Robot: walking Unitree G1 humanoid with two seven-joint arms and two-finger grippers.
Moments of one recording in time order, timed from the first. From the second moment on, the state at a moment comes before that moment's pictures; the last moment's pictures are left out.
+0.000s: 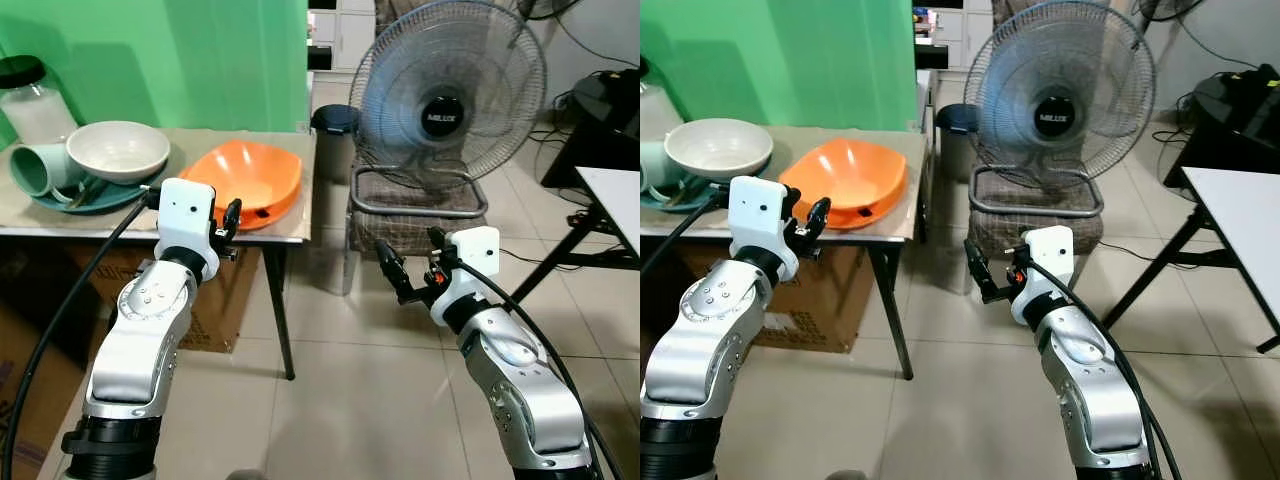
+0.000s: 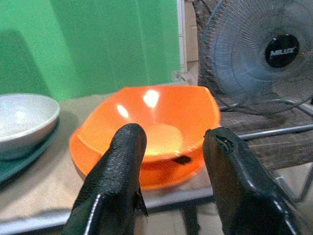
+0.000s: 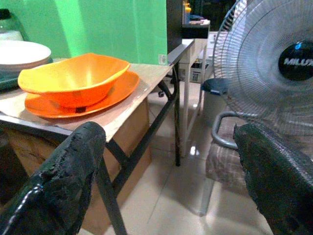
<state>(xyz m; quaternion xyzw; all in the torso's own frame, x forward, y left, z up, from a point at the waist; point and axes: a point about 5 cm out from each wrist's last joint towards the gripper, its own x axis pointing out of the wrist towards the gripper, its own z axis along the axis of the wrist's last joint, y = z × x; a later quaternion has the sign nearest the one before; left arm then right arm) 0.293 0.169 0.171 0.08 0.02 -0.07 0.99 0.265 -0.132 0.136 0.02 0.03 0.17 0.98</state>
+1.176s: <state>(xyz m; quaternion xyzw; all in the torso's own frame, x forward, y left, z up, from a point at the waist) 0.289 0.149 0.182 0.09 -0.01 -0.18 0.98 0.295 -0.165 0.155 0.07 0.02 0.04 1.00</state>
